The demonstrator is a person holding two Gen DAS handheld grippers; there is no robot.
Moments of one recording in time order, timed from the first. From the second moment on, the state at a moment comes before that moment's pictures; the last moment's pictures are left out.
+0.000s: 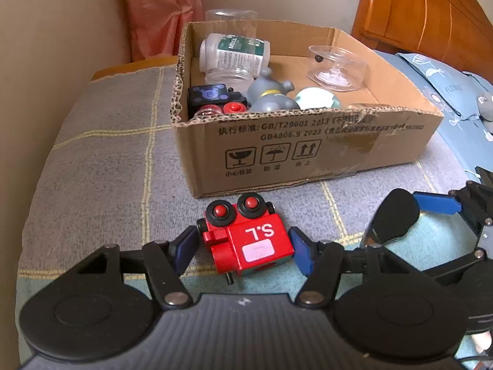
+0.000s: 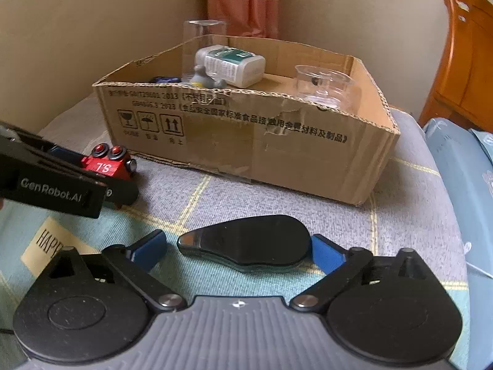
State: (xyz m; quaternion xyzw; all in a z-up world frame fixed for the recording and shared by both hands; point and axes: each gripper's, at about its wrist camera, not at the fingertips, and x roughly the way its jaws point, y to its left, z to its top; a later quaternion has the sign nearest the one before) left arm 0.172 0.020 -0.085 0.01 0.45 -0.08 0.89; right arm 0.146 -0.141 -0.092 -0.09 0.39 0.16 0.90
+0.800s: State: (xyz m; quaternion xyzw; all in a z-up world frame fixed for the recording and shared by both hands) left arm 0.154 0.017 -0.046 0.06 0.45 -0.13 0.88; right arm 0.127 -0.166 -0.046 -0.13 0.37 0.21 0.90
